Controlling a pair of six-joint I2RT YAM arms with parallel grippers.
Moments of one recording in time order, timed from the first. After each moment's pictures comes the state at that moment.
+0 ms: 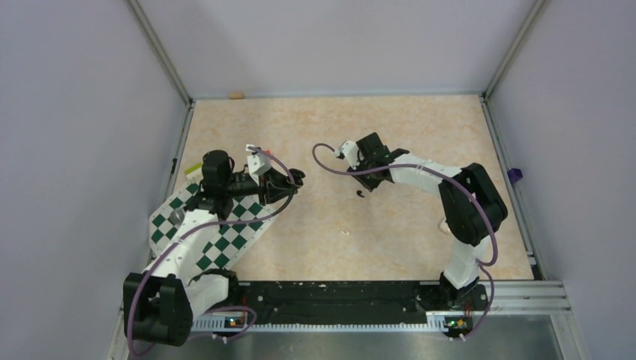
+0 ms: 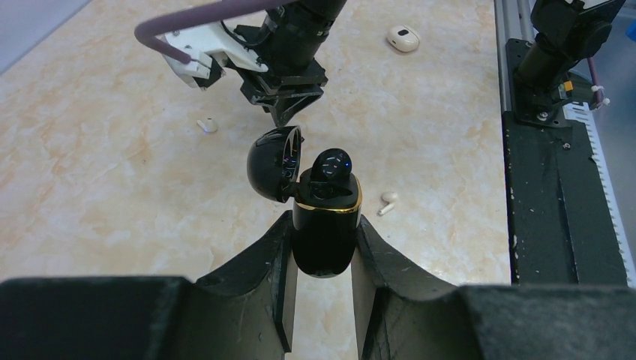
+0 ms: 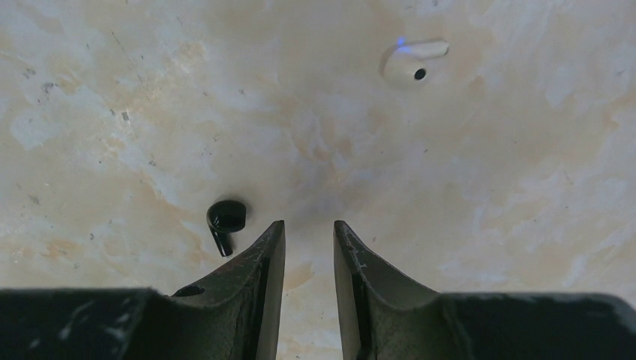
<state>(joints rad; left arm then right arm) -0.13 1.07 0.64 0.11 1.20 0.26 0.57 1.81 1.18 -0.37 0.00 -0.39</state>
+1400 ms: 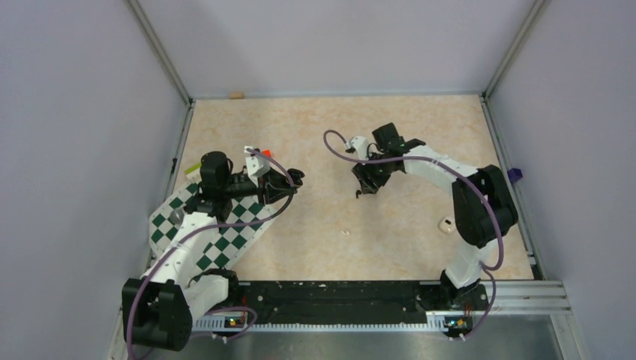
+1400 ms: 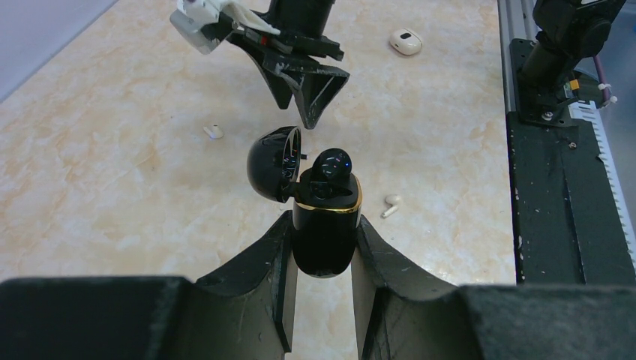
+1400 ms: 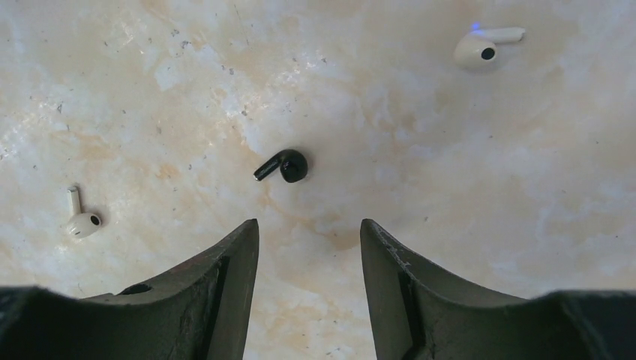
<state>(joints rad) -0.13 1.03 0.63 0.11 1.19 0.26 0.49 1.77 1.21 -0.54 -0.30 -0.42</state>
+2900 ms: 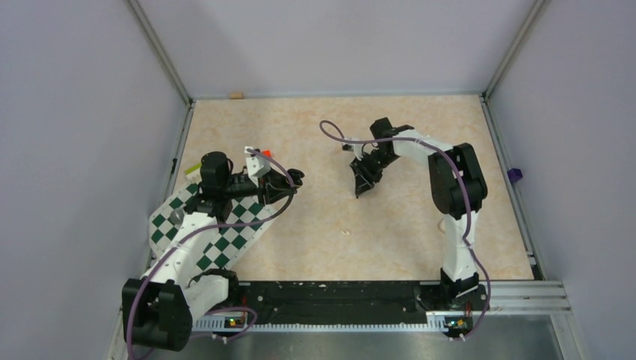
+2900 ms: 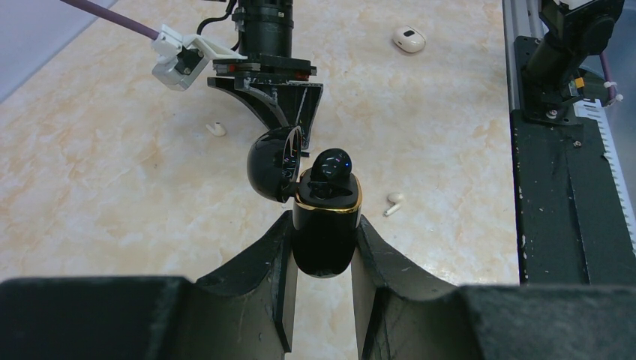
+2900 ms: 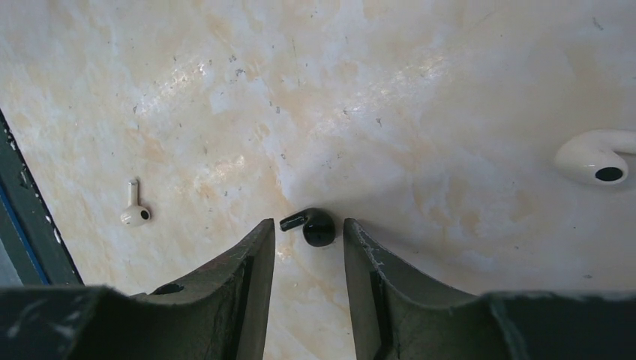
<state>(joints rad) -0.13 1.03 0.63 0.10 1.18 0.27 0.39 2.10 1.51 -0.80 -0.70 -0.58</state>
